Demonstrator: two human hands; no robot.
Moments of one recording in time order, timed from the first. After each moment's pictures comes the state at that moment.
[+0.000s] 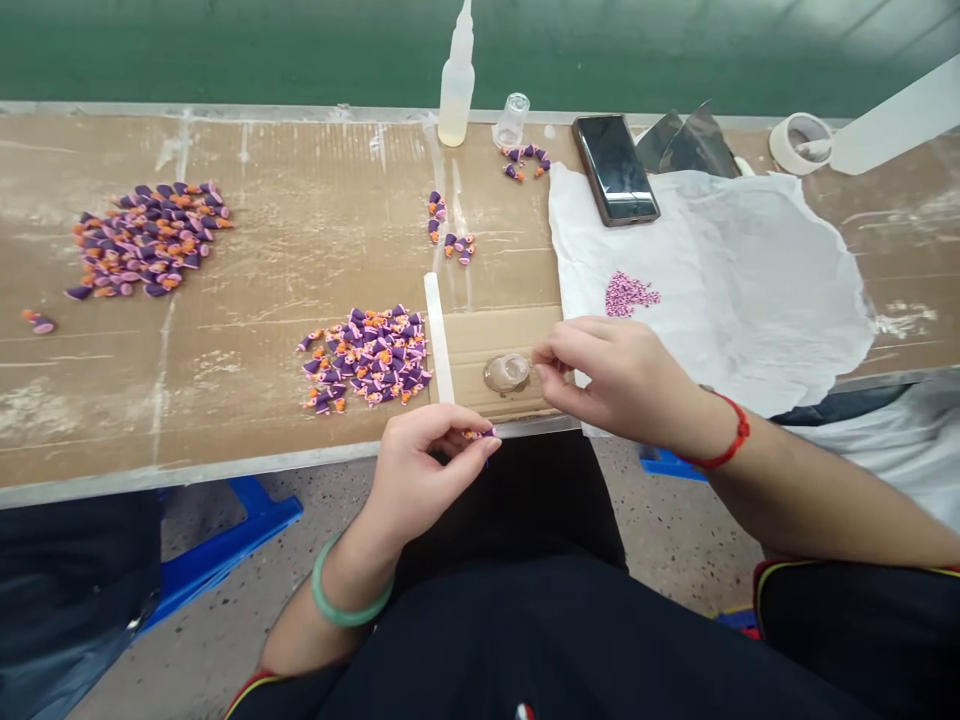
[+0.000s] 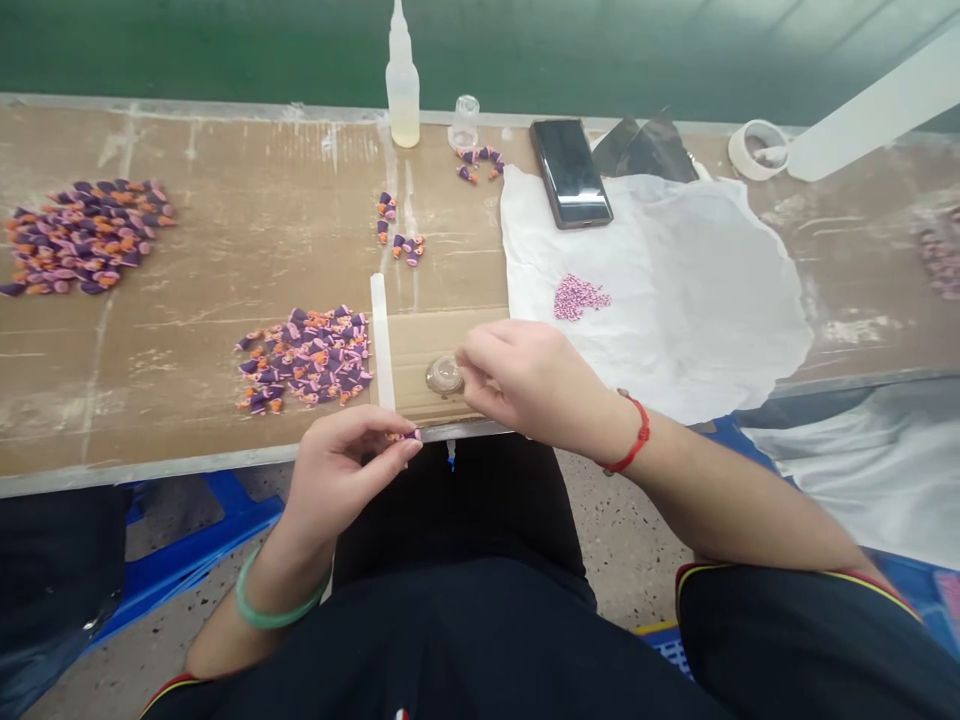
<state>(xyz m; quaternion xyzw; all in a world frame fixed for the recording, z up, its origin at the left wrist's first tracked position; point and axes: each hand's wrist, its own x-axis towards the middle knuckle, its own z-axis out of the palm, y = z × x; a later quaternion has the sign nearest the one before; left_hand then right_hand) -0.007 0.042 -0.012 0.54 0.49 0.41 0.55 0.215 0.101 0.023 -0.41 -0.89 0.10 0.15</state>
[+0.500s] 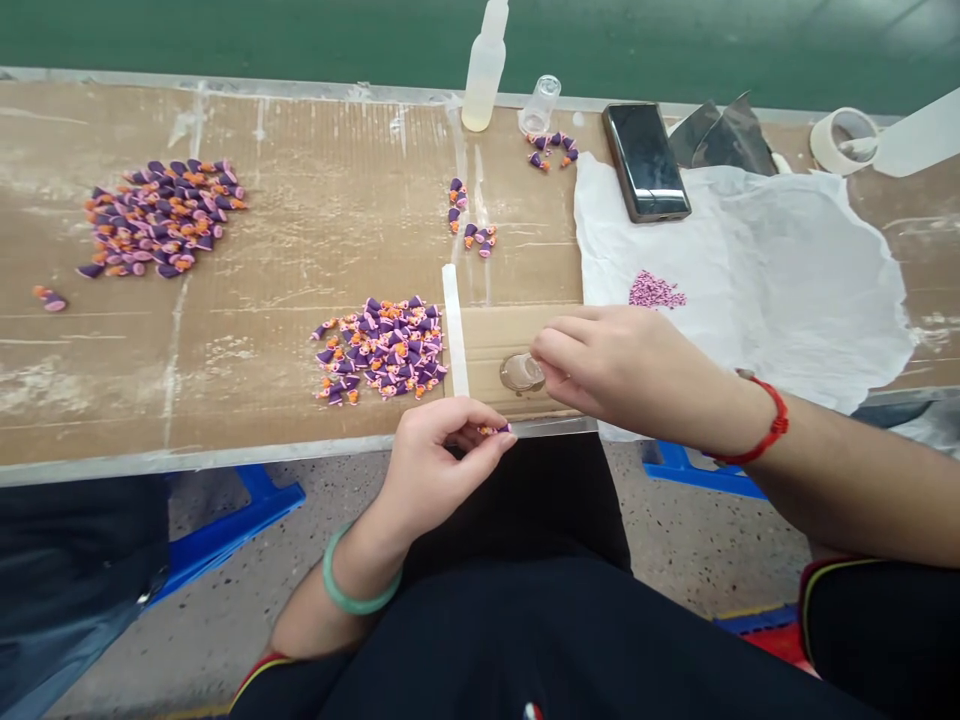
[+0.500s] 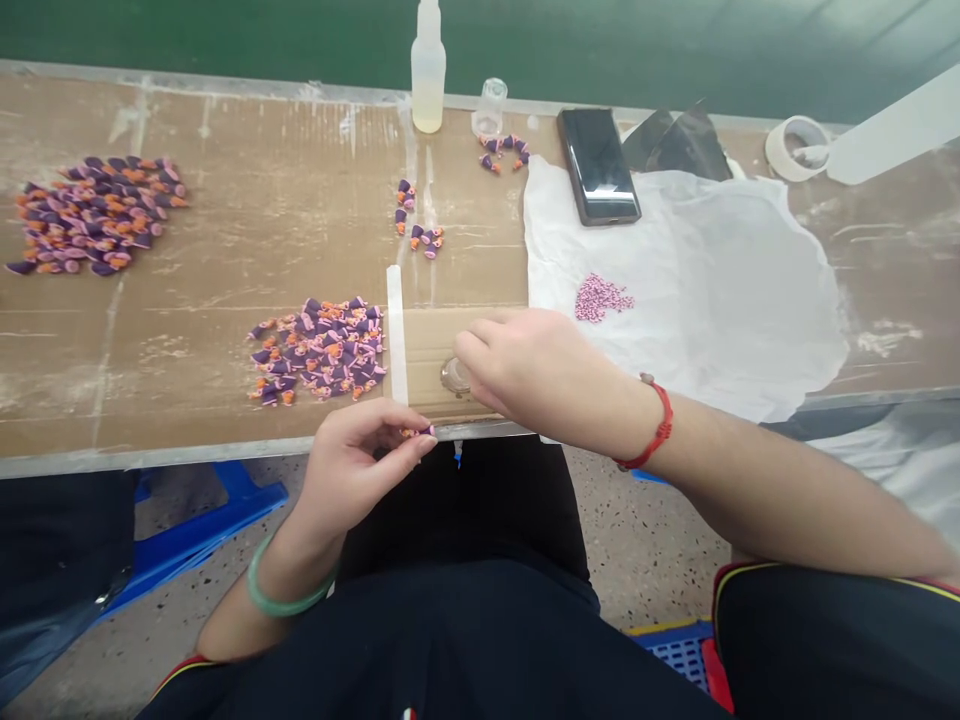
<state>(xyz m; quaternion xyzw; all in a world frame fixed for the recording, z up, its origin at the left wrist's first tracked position) -0.005 0.043 -0.016 0.52 0.49 0.41 0.57 0.206 0.117 0.030 -0.32 -0.95 0.00 0.02</state>
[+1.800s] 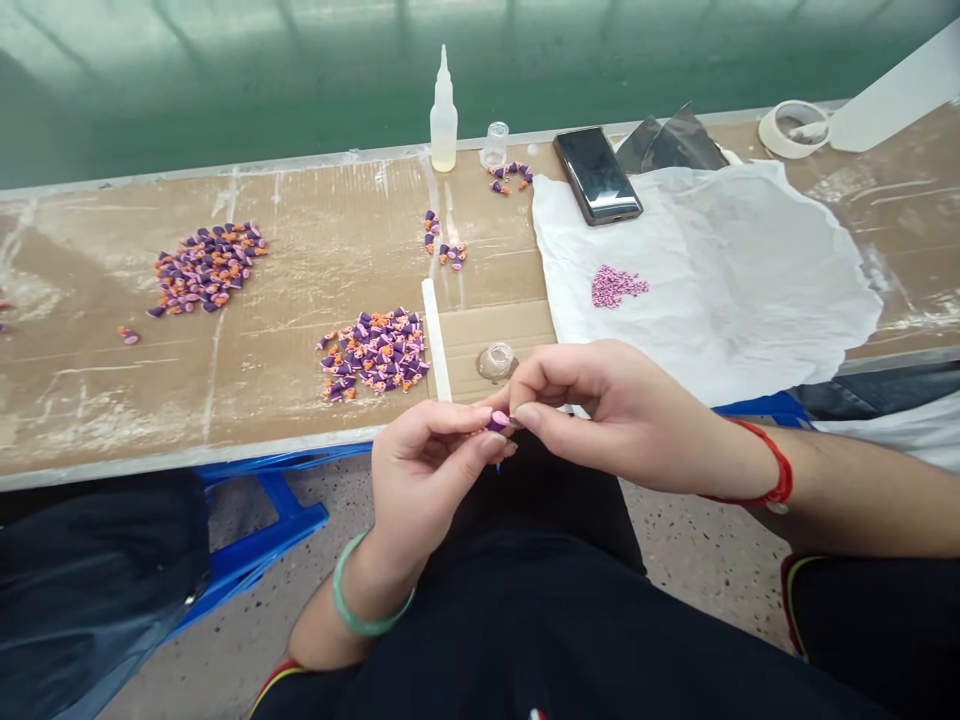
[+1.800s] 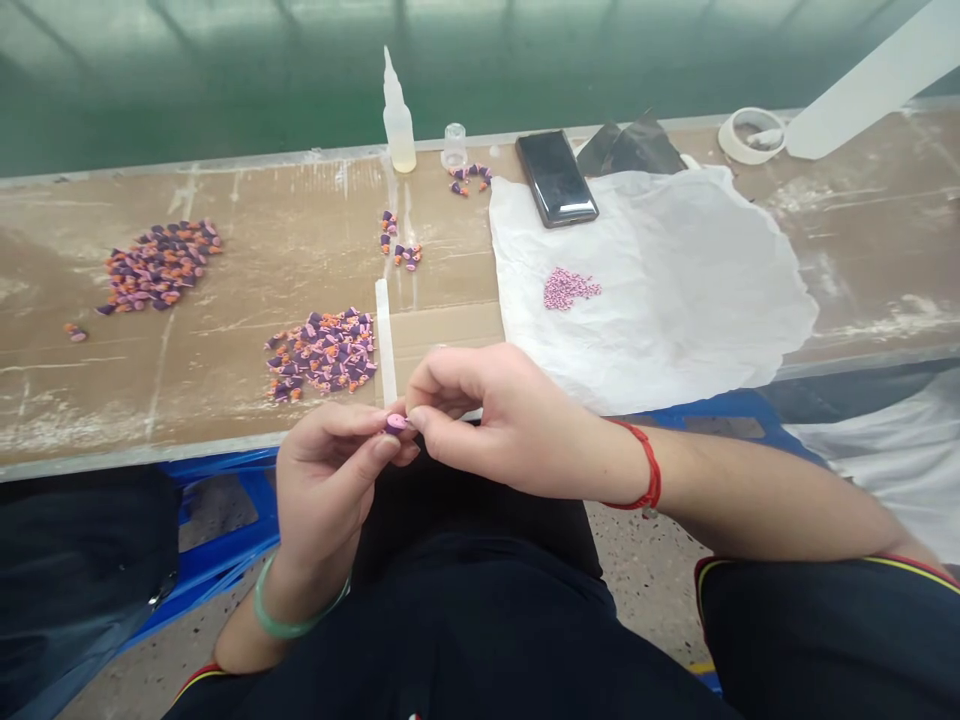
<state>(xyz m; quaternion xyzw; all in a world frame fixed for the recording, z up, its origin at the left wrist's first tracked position) 0.018 0.015 0.013 0.39 0.37 0.61 0.59 0.193 0.059 0.072 -0.38 -0.73 0.50 0.26</state>
